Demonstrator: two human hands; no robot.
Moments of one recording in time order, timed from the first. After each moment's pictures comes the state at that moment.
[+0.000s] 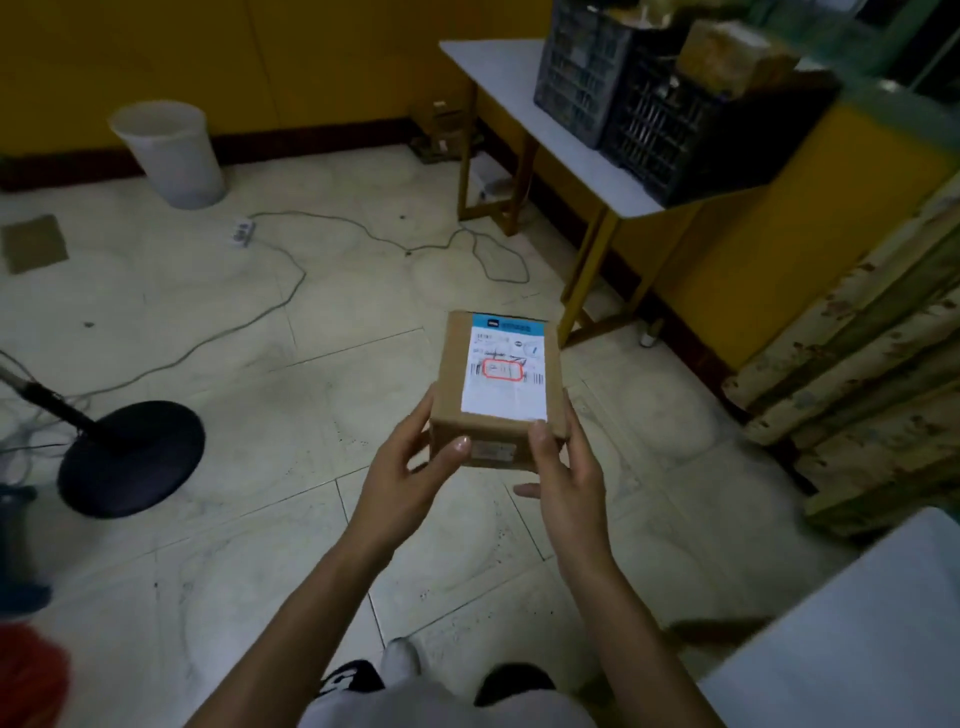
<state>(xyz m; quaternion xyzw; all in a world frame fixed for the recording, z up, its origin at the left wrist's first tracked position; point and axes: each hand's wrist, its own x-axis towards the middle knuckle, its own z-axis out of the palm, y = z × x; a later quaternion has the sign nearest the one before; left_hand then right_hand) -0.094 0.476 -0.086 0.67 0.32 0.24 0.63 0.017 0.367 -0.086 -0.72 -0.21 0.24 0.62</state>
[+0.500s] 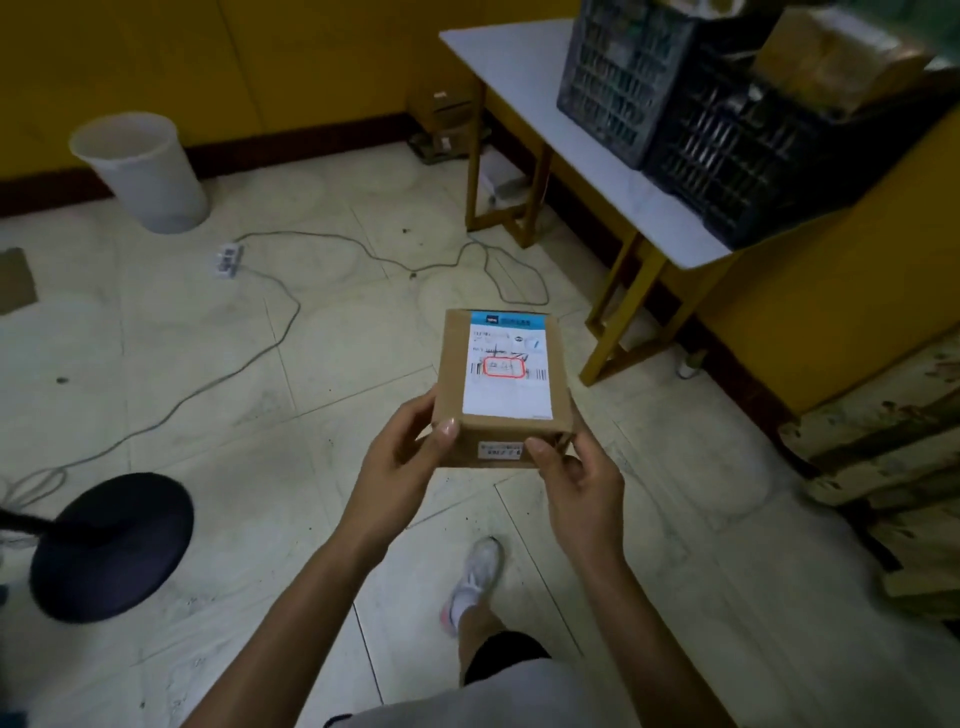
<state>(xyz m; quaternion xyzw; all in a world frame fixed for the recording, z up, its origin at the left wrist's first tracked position) 0.064 0.715 -0.097 0.64 0.33 0.22 0.66 0.181 0.592 -0.116 -0.76 -0.22 0.18 0.59</state>
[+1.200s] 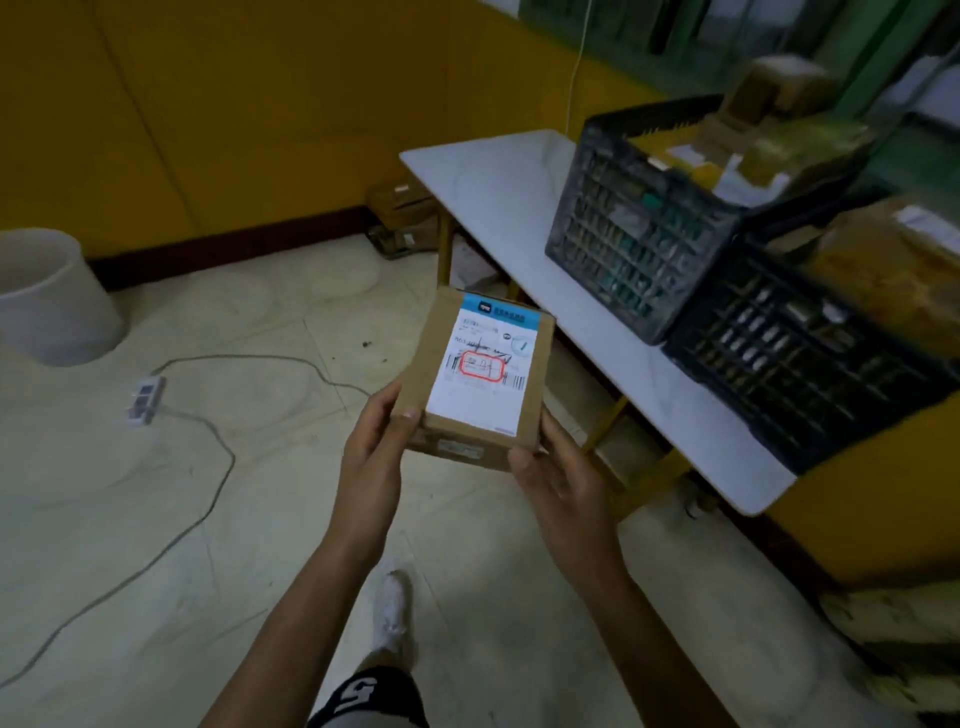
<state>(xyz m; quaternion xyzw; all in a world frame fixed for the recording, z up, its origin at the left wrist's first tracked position) 0.382 1.076 -0.073 0.59 0.30 0.32 0.68 0.478 0.936 -0.071 -0.73 -0.28 0.21 0.59</state>
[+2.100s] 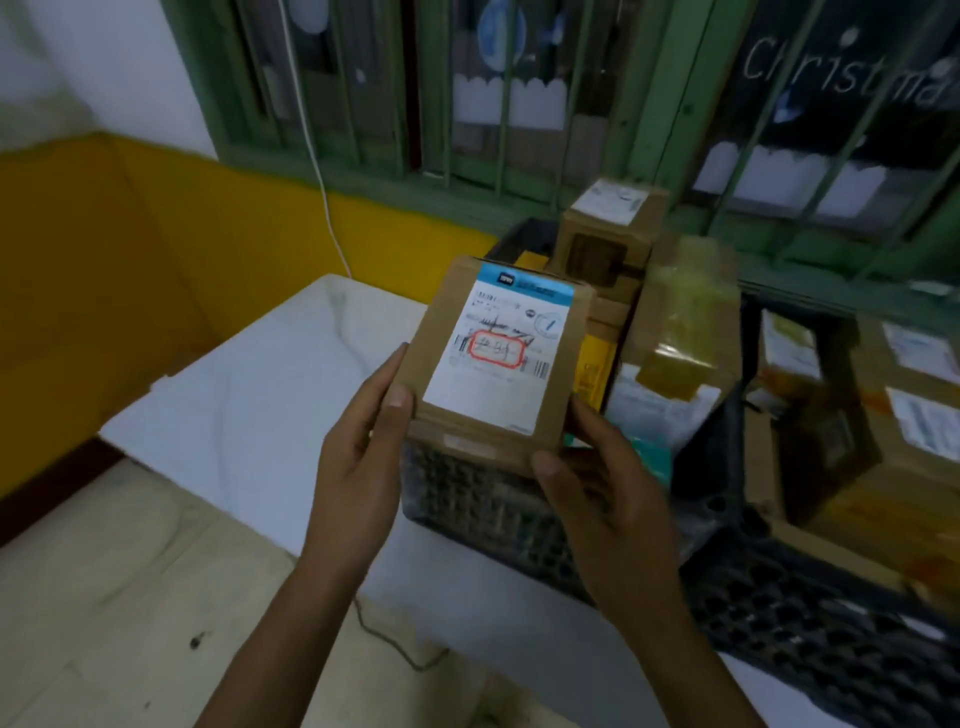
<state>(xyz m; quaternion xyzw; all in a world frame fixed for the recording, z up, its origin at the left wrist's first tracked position) 0.908 1.311 0.026 0.73 0.04 0.24 0.64 0.915 1.130 0.016 -0.75 -0.15 -0.08 0.64</state>
